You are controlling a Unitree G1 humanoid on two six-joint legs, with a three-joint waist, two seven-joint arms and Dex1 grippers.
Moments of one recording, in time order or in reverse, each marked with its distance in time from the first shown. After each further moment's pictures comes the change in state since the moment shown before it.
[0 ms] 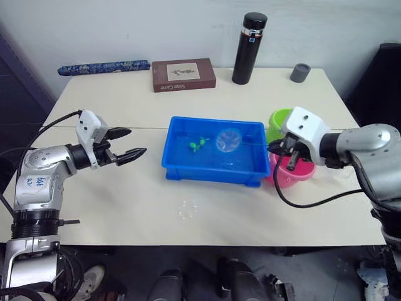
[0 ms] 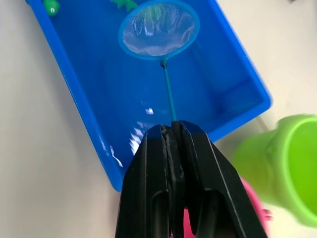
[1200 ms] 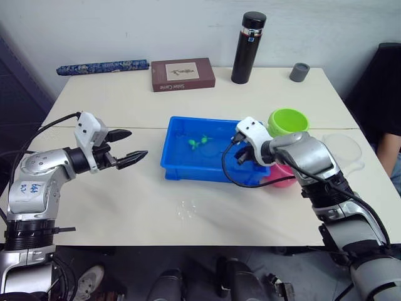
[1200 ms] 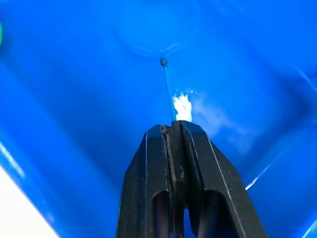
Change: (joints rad) left arm 0.058 0.020 0.012 -0.134 -0.041 0.076 0.049; right arm -0.183 0.371 0.141 0.403 -0.004 0.121 -0.349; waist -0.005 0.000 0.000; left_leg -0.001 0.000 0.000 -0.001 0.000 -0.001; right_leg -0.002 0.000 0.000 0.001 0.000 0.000
